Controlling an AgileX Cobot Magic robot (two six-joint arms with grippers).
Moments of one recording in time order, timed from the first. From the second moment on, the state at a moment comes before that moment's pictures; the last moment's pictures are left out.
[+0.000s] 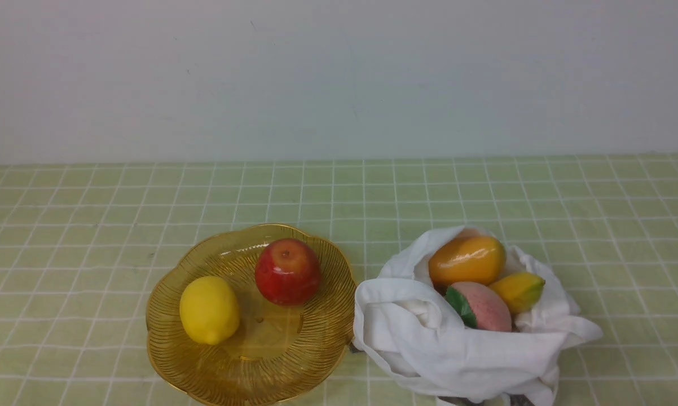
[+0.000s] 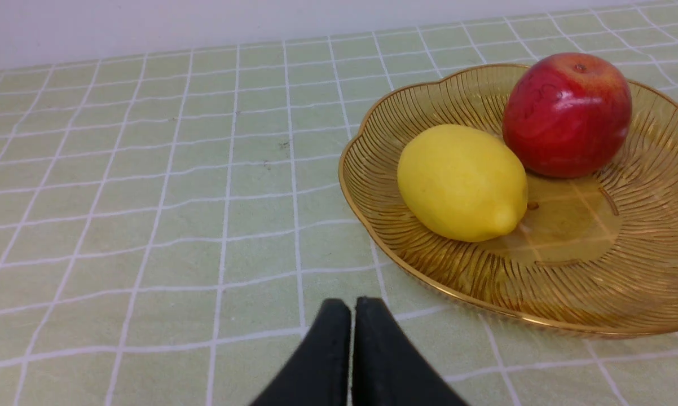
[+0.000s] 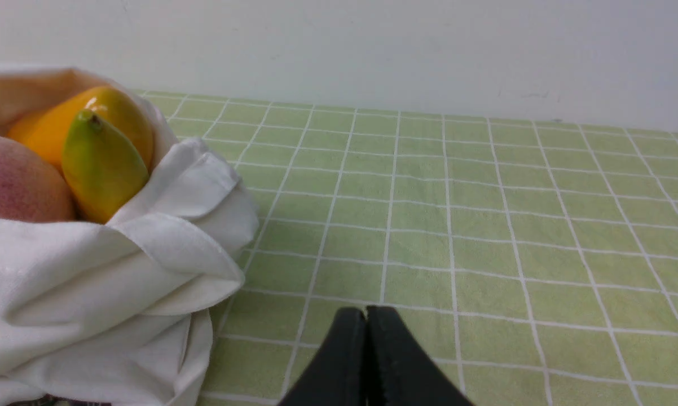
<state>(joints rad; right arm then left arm) 0.01 -0.01 0.02 0.15 0.40 -0.21 -0.10 -0.01 0.03 -0.05 0.38 0.09</state>
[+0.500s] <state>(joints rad) 0.01 -0.01 0.02 0.15 0.40 -0.21 -0.10 -0.01 0.03 -0.05 0.38 0.09</state>
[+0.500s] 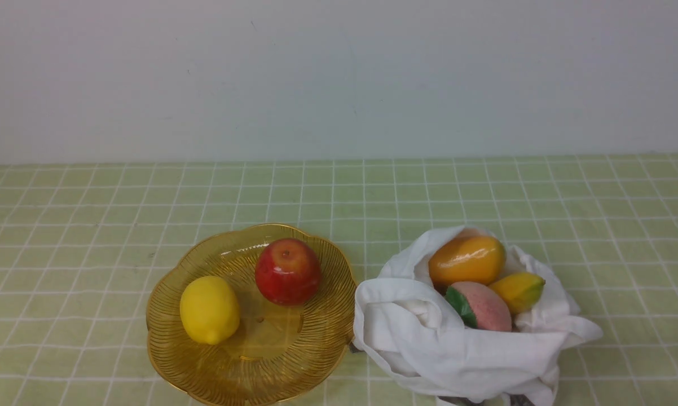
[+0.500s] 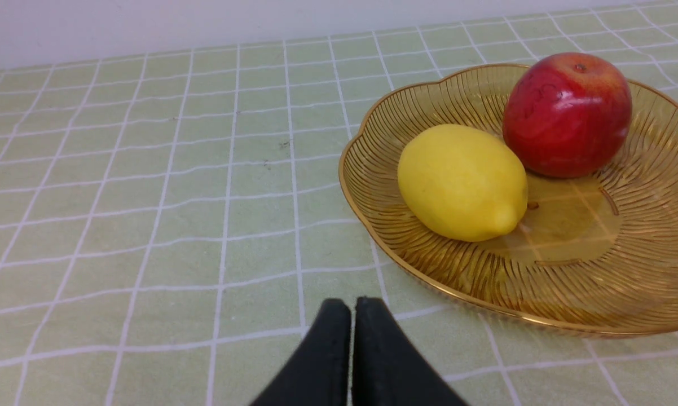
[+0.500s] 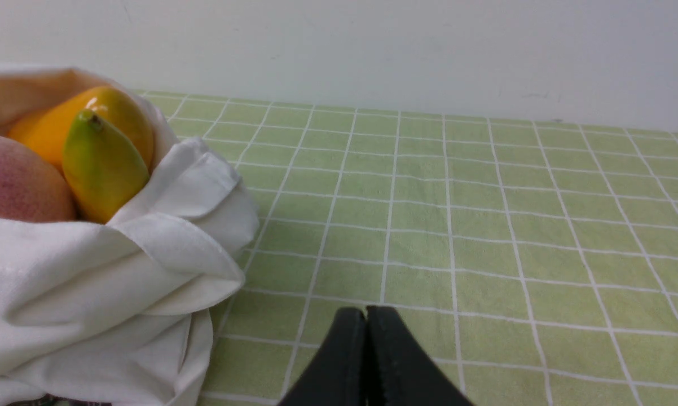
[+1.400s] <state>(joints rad) 0.02 -0.01 0.03 0.81 -0.05 -0.16 -0.10 -0.01 0.03 -0.05 0.38 0.08</state>
